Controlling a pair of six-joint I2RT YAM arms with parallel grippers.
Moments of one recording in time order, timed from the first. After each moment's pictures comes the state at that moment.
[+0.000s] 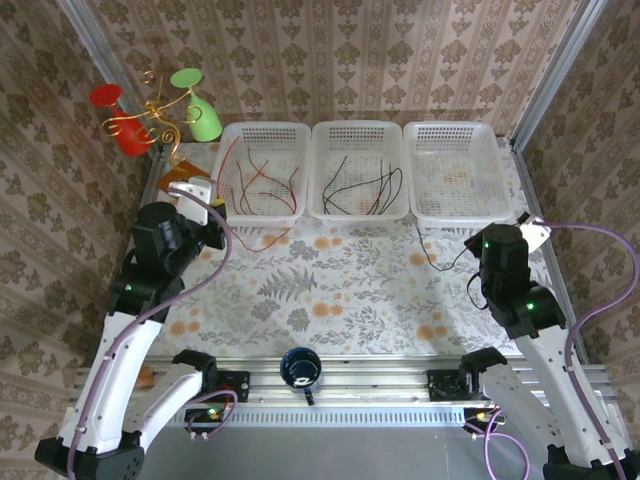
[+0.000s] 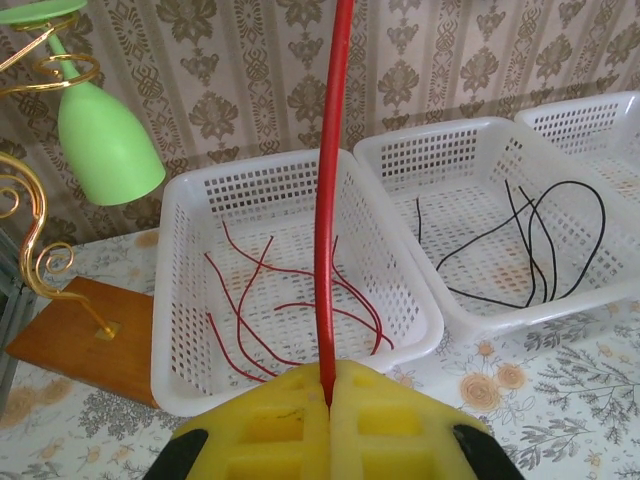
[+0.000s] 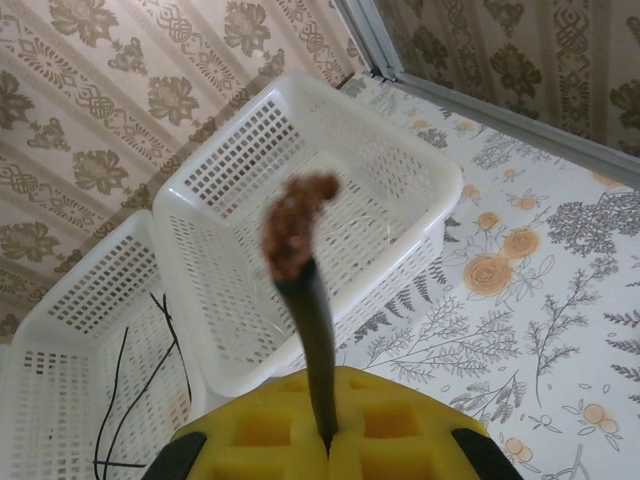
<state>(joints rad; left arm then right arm) -0.32 0.78 1.00 -0.51 0.05 0.04 0.21 0.66 0.81 -0.63 0.56 0.83</state>
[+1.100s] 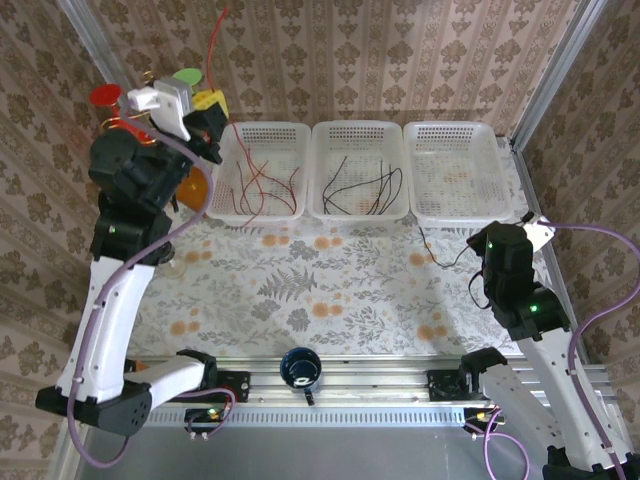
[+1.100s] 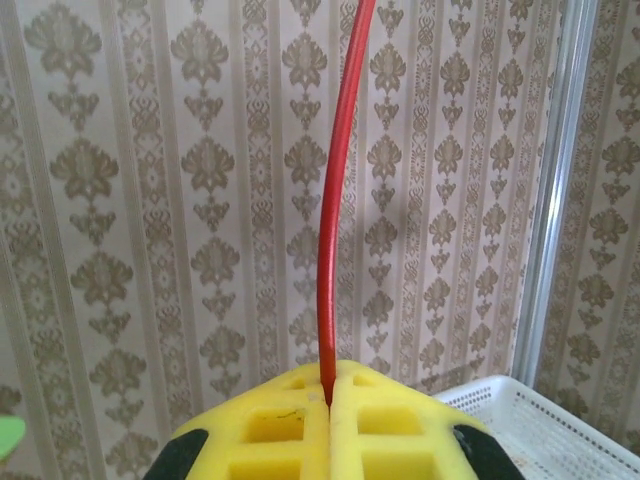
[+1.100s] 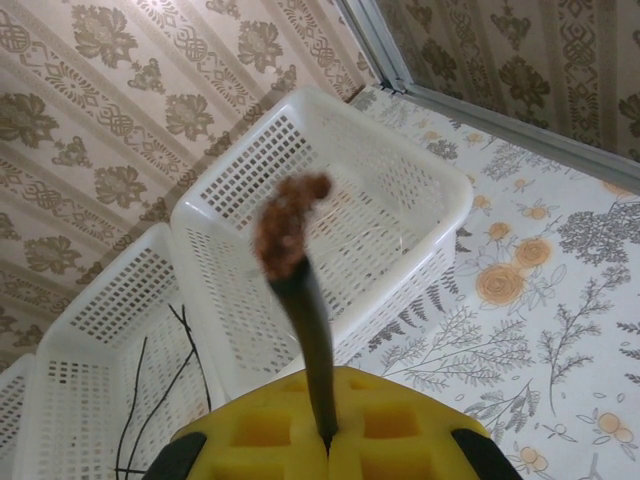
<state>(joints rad) -0.33 1.14 1.58 -0.20 0.24 -0.05 0.21 0.65 0.83 -0.62 0.55 0.84</state>
